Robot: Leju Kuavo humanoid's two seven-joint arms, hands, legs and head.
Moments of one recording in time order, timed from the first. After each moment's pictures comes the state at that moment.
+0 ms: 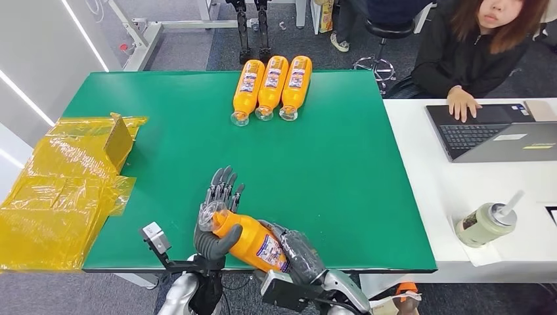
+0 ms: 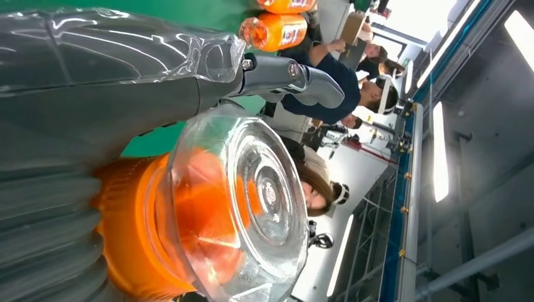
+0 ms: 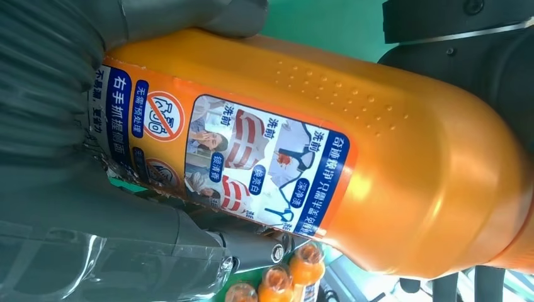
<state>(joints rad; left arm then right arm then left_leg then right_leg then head) -0.13 -0.26 -0.36 -0.86 0.15 -0.29 -0.62 -0.11 -0.05 0.68 -1.37 0.62 -0.01 -0.30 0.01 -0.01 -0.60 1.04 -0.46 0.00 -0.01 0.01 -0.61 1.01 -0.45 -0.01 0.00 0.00</state>
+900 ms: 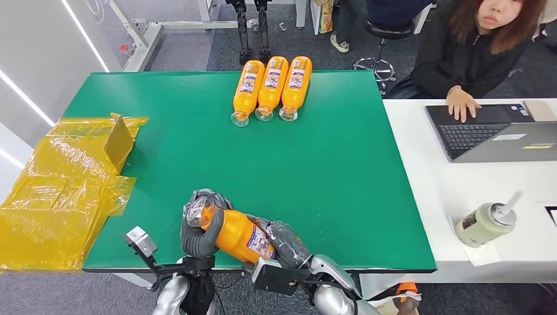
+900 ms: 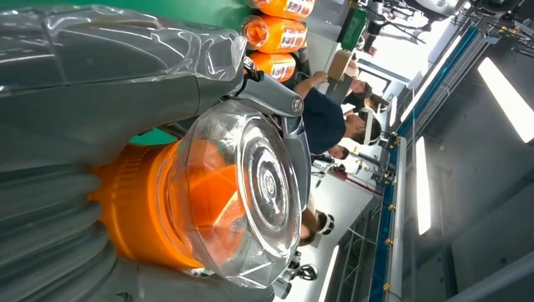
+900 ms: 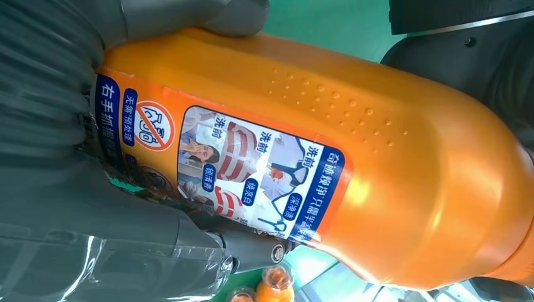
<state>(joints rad) -0.10 -0.24 -0.35 -0.93 0.20 -0.23 -0.62 -0.26 0.00 0.73 -1.15 0.54 0.02 -0.40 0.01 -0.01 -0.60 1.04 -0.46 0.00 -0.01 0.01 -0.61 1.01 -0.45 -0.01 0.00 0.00</state>
